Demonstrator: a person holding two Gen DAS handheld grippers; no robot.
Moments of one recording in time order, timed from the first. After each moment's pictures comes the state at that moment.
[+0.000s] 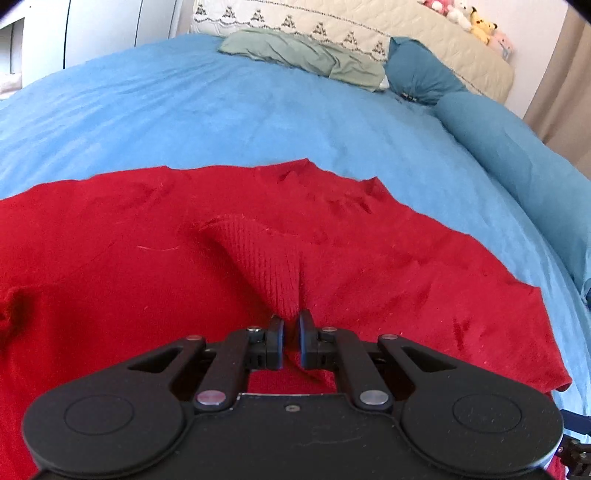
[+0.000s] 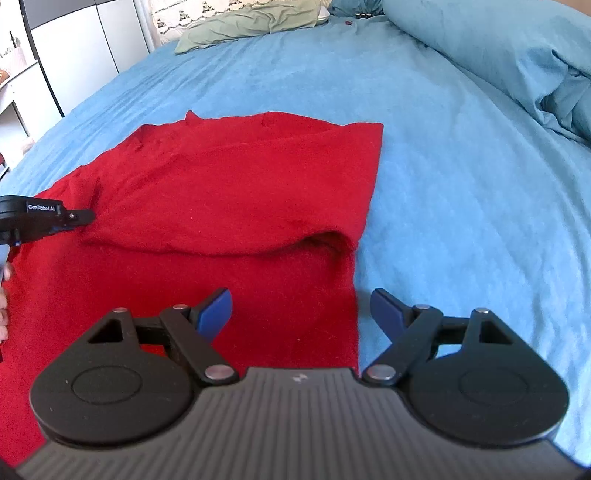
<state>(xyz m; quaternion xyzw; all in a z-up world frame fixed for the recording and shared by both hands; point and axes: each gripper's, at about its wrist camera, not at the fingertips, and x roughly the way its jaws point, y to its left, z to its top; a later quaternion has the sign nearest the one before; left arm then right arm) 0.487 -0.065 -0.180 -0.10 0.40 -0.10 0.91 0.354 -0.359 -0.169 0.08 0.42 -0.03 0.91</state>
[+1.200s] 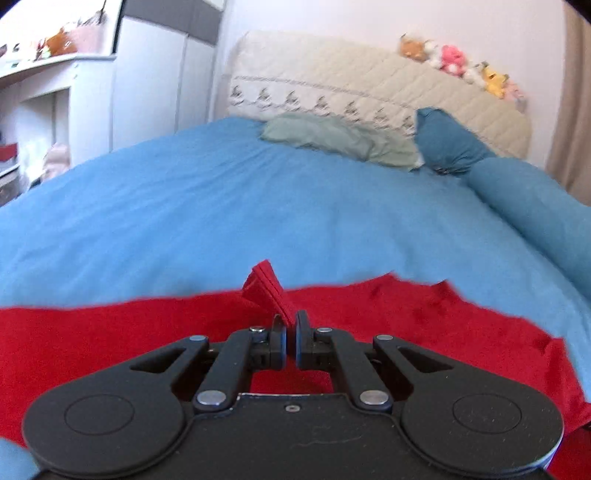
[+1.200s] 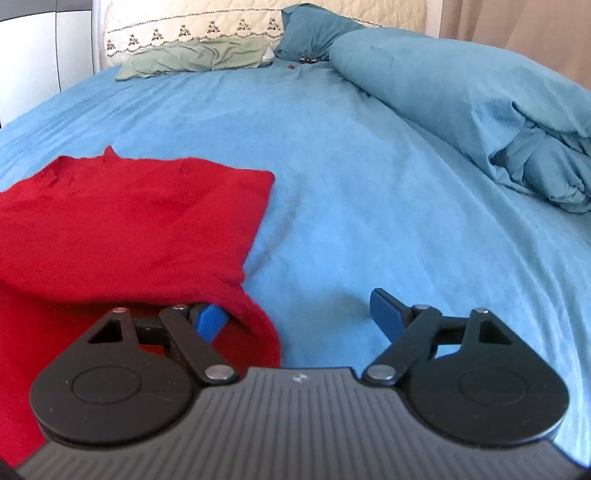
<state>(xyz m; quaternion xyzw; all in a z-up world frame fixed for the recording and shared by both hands) 0.496 0.022 -0.153 -0.07 0.29 -0.03 0.95 0.395 -0.369 -0.192 0.02 0.35 -0.16 0.92</state>
